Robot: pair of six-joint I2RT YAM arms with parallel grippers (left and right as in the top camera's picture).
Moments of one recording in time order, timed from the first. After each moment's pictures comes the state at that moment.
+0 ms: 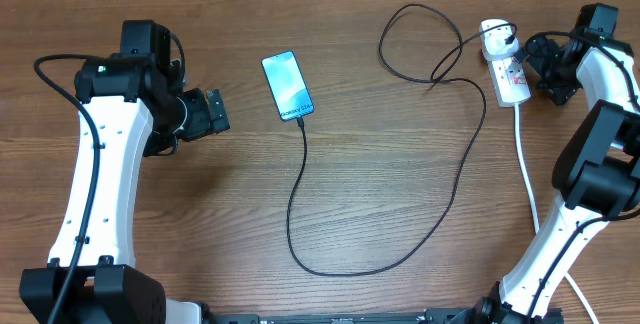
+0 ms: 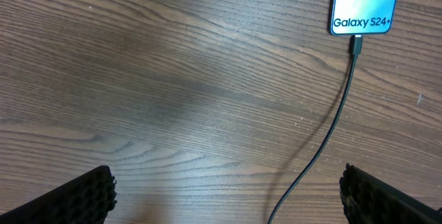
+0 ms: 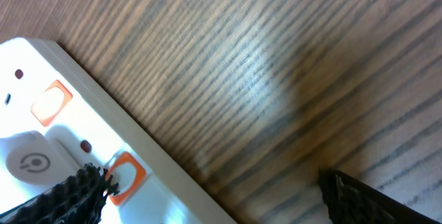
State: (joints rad) left arm 0.02 1.61 1.52 -1.30 0.09 -0.31; right arm -0.38 2.34 1.84 -0.67 -0.15 0.49
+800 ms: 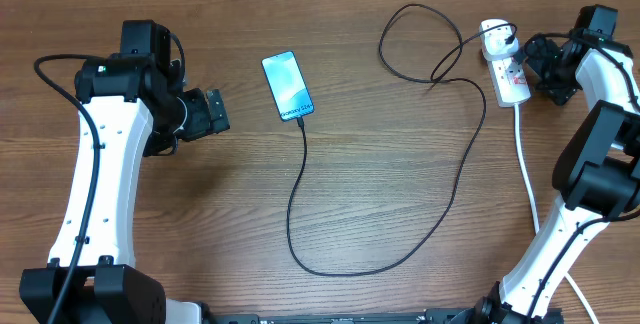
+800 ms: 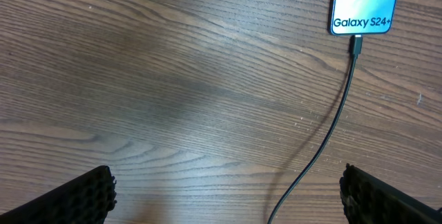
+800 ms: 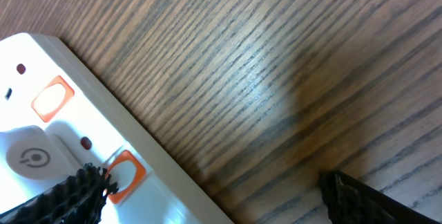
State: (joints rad) left arm 0.02 1.61 1.52 -1.30 0.09 -0.31; right arm -0.38 2.33 1.82 -0.67 -0.14 0.46
